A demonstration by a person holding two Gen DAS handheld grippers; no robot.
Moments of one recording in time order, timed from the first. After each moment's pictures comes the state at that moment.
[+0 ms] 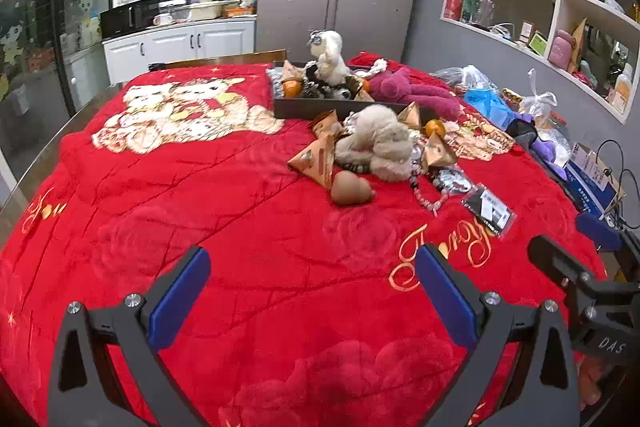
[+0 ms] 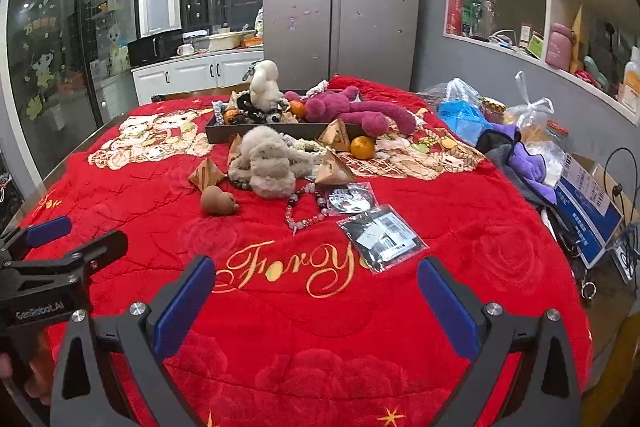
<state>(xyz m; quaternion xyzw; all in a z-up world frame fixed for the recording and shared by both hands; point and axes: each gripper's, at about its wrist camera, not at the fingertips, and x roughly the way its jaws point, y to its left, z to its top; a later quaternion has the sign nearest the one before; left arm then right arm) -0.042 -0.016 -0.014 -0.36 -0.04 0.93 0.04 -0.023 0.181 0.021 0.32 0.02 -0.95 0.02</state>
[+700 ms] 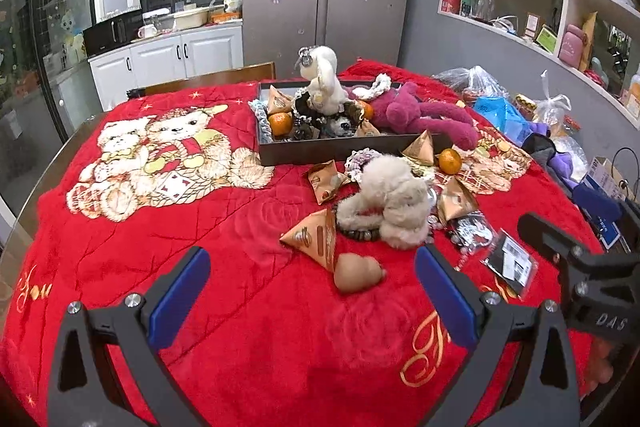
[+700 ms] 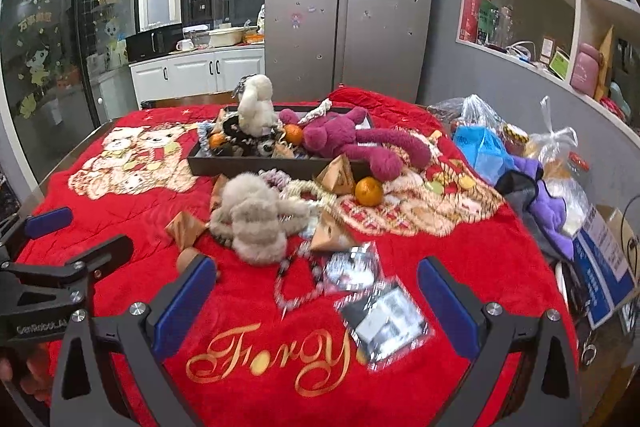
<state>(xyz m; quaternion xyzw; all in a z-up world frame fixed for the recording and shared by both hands) -0.147 -0.008 0.002 -0.37 -0.01 0.93 0.05 -0.120 0.179 0.044 0.33 0.04 -0.94 0.02</state>
